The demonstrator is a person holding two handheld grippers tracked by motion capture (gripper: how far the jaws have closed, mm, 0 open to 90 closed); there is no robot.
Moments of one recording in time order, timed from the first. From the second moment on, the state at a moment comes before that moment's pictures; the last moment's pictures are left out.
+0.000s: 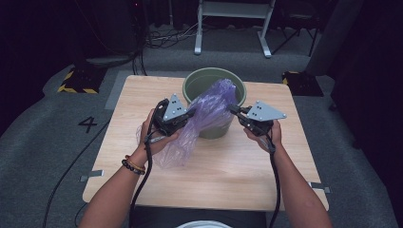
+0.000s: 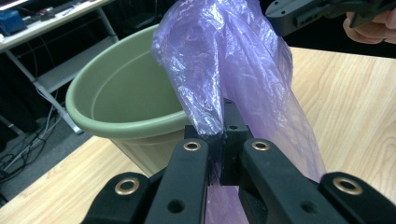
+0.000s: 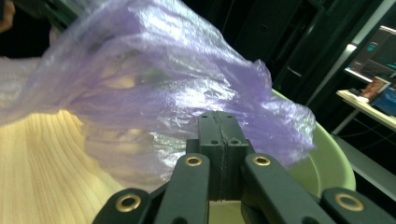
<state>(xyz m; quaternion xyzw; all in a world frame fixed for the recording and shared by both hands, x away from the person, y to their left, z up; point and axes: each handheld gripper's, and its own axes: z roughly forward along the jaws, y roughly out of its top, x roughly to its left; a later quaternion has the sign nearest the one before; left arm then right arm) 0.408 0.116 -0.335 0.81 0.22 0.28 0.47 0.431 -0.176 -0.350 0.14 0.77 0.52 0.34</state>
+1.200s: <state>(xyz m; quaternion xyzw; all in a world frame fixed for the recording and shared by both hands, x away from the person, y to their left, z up) 0.425 0.108 -0.333 0.83 0.22 0.28 0.43 0.444 -0.162 -0.350 0.12 0.80 0.53 0.25</state>
